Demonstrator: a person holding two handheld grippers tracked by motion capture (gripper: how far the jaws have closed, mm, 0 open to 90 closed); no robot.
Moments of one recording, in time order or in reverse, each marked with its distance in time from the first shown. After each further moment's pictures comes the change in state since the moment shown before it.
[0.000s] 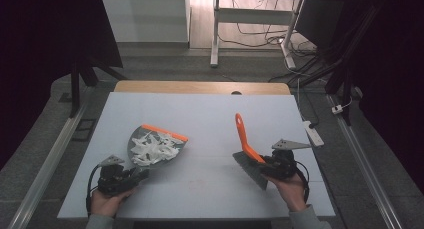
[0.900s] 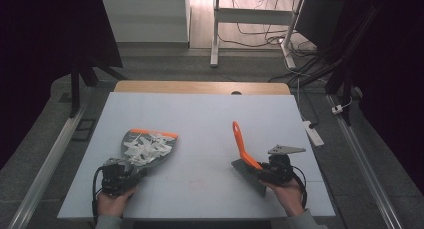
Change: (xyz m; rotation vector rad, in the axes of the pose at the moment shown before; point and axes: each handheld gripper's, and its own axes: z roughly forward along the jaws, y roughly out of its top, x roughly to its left) left arm -0.001 -0.005 0.015 -0.012 0.154 -0.151; right arm 0.003 -0.015 0.010 0.078 0.002 0.044
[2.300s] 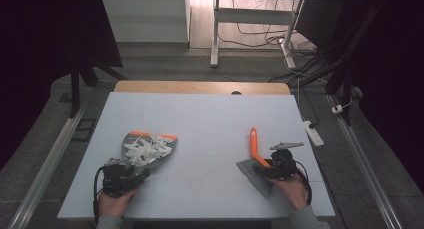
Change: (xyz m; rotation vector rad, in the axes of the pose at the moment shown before) left arm -0.003 -0.001 0.000 0.013 0.016 0.028; right arm -0.043 -0.006 0.014 0.148 -0.187 0.024
